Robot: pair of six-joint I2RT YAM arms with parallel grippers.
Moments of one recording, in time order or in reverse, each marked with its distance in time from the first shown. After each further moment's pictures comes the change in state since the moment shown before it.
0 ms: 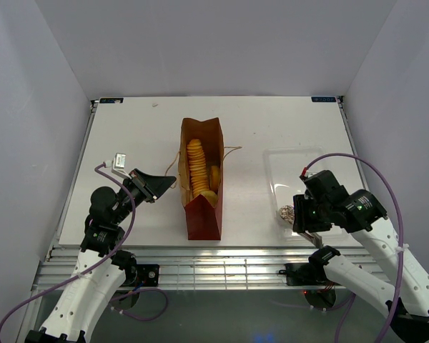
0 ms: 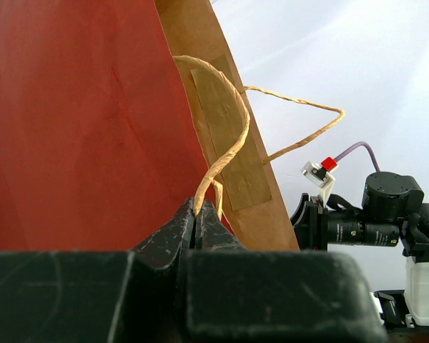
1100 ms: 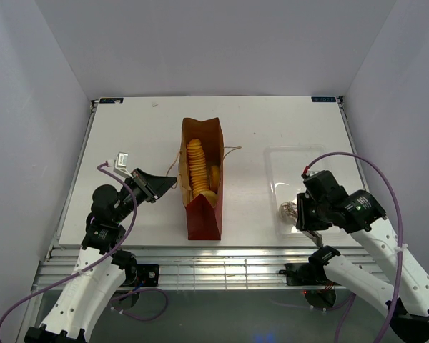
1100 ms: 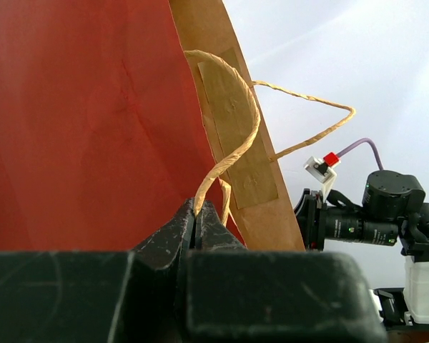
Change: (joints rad) left arm 0.000 0.028 0.000 0.000 0.014 0.000; right arm 0.000 -0.002 -0.030 0.031 0.051 0.017
